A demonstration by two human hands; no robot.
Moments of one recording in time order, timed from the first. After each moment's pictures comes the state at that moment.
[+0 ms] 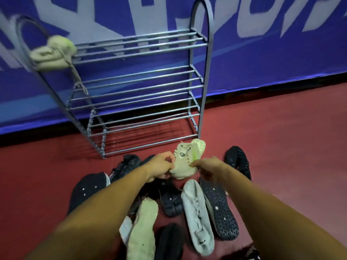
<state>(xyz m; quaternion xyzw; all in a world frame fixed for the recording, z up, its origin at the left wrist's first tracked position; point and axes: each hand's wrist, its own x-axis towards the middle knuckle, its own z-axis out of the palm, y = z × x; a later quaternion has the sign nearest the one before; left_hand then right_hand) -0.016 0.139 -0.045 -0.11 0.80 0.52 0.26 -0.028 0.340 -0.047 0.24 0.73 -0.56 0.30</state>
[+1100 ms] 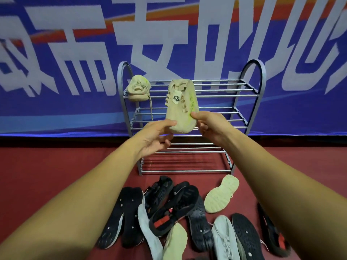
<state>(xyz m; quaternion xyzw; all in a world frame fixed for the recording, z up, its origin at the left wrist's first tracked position) 0.008 -0.003 0.167 -0.13 0.58 0.80 0.06 -0.073 0.177 0.176 -0.02 0.63 -0.76 0.18</state>
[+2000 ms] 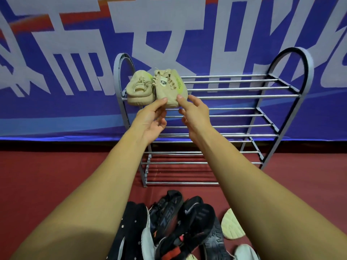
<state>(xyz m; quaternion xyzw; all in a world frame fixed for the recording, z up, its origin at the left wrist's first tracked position) -0.114 -0.068 0.159 -0.19 0.48 0.86 -0.08 -0.155 0.050 0.155 -0.03 0.58 -0.81 0.05</state>
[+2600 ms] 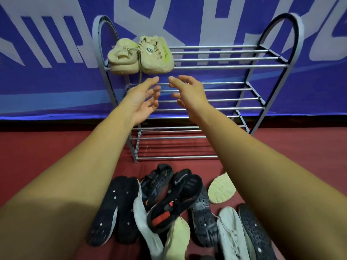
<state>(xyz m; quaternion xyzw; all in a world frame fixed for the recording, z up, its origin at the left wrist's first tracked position) -0.107 -0.061 0.136 -0.17 0.53 0.83 -0.06 -0.146 0.078 0.139 -0.06 0.67 -0.73 0.07</state>
